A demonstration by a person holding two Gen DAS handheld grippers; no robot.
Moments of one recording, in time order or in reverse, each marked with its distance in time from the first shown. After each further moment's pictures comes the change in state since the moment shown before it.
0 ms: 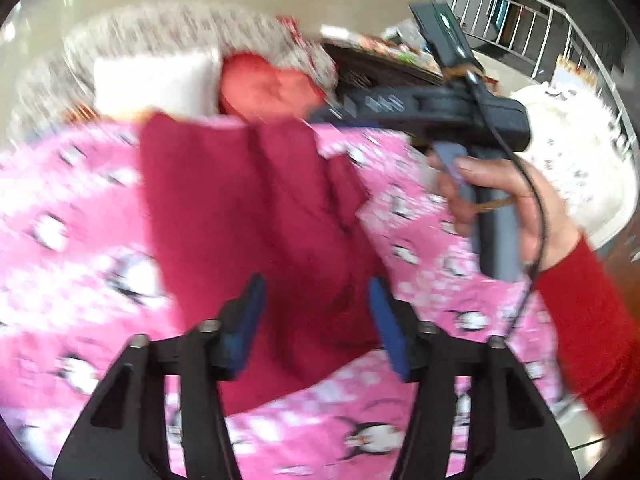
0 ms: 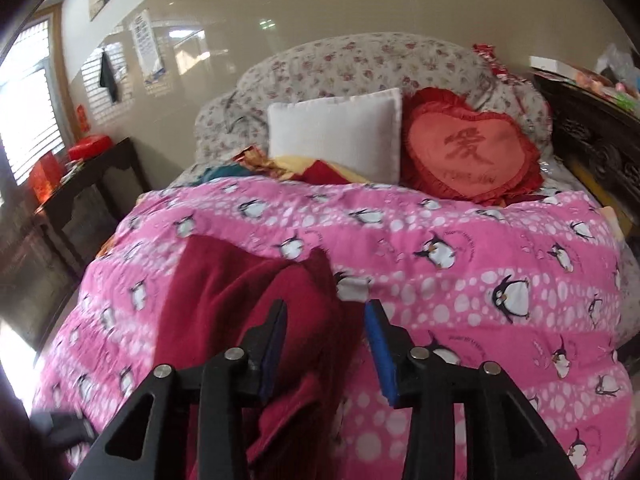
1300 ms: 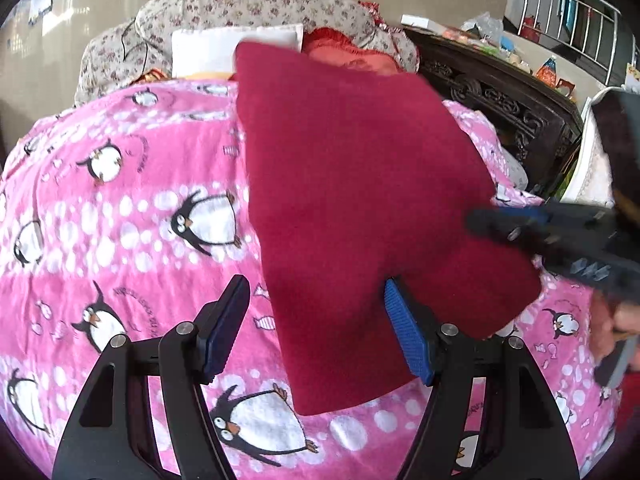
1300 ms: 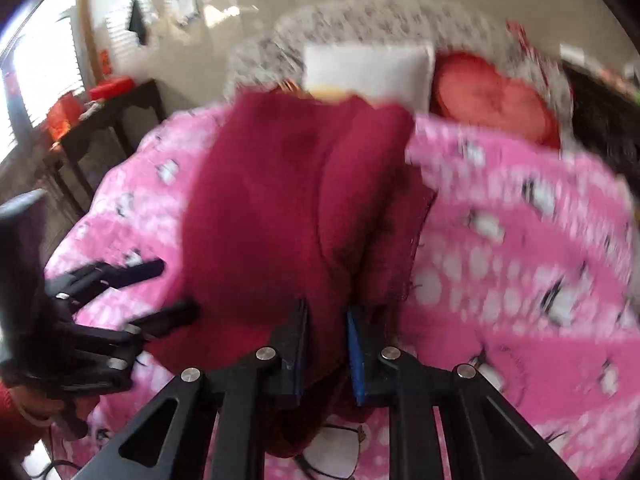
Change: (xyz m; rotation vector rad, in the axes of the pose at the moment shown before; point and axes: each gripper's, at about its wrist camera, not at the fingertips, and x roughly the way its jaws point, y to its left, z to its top) left arm 0.040 0.034 -0.042 -0.130 0.083 0.221; right arm 0.007 0.029 -0.117 -0.069 0.151 0.027
